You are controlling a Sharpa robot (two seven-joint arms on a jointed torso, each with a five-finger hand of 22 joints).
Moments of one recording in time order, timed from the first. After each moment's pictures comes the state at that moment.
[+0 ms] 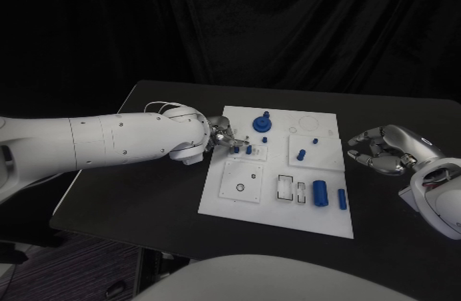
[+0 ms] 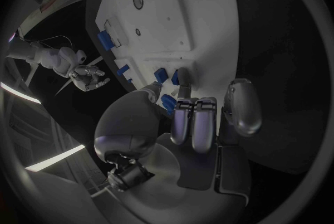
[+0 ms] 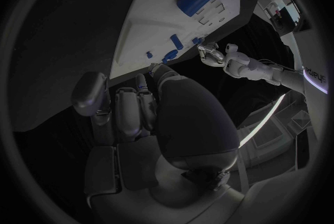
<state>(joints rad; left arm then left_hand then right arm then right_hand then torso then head) 1.25 -0.81 -0.21 1.48 -1.05 -0.11 -0.44 0.89 0.00 0.15 0.29 0.08 1.03 0.05 0.15 1.05 1.47 -0.03 1.57 1.31 1.47 -0.08 1.57 1.31 0.07 1.43 0.03 1.21 1.31 1.27 -1.04 -0.25 1.71 -1.35 -0.53 -0.24 1.43 -0.07 0.22 0.23 0.39 0.85 0.13 0.19 0.23 1.37 0.04 1.39 1.25 1.47 -0.04 1.30 1.19 0.09 1.42 0.07 1.02 1.31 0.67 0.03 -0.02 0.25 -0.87</state>
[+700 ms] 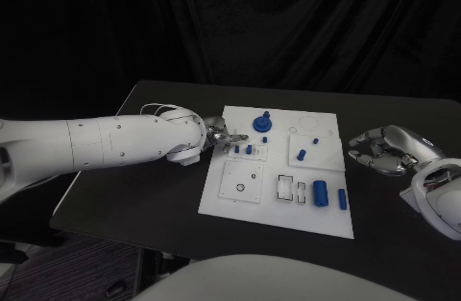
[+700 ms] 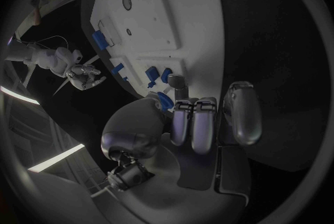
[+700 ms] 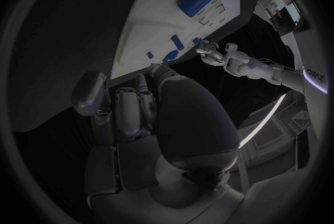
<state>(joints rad) 1.24 -0.83 -0.21 1.48 -1.07 -0.15 -0.43 0.83 0.19 -0.20 0.29 0.06 1.13 0.00 0.72 1.31 1.47 -0.06 1.57 1.31 1.47 -0.10 1.57 1.31 0.07 1.45 0.01 1.27 1.31 1.27 -1.05 -0.25 1.72 -1.35 -0.53 -0.24 1.43 -0.07 0.23 0.24 0.39 0.85 0.13 0.19 0.22 1.37 0.04 1.39 1.25 1.47 -0.04 1.30 1.19 0.09 1.42 0.07 1.02 1.31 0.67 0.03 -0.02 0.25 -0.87</state>
